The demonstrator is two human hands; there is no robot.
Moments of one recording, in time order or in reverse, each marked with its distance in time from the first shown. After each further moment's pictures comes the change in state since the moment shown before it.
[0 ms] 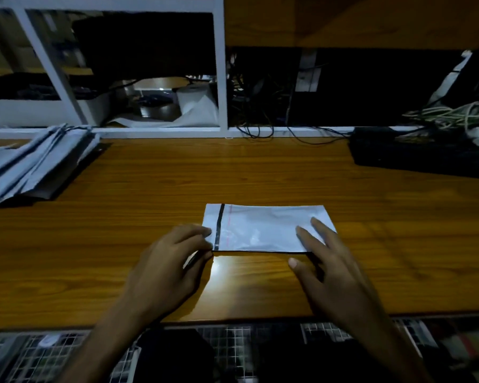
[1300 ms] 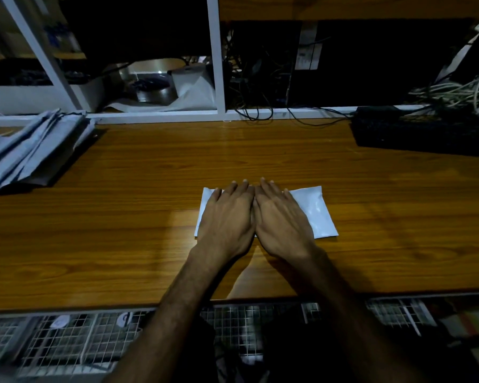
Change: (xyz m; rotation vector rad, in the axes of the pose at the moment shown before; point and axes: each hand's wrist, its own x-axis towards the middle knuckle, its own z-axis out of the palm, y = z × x) left_hand 0.082 0.047 0.073 0.253 -0.177 -0.136; right_hand 0.082 -0.049 0.047 -0.363 -0.164 -0.181
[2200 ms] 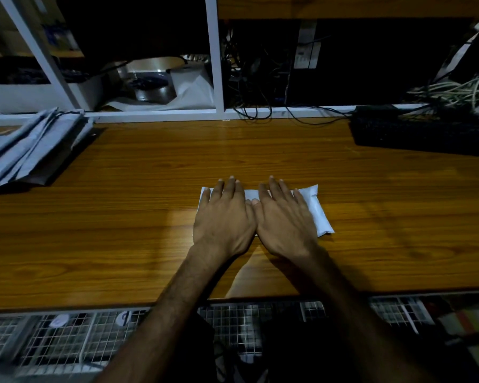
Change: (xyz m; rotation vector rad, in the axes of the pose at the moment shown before) left_hand 0.004 0.003 0.001 0.165 -0.130 -0.156; right_hand 0.001 0.004 0.005 -0.098 0.019 0.122
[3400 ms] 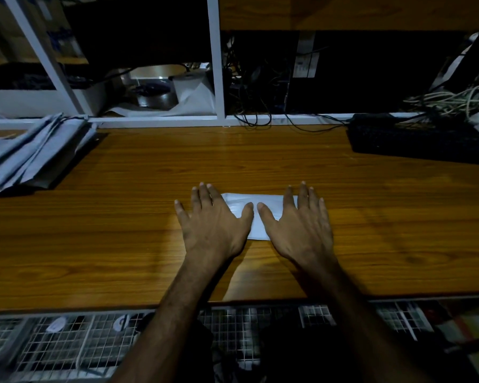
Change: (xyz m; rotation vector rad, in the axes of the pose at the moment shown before) left_hand -0.007 -0.005 0.001 -0.076 0.001 -0.330; right_hand -0.011 0.017 -0.005 0.056 0.027 0.283
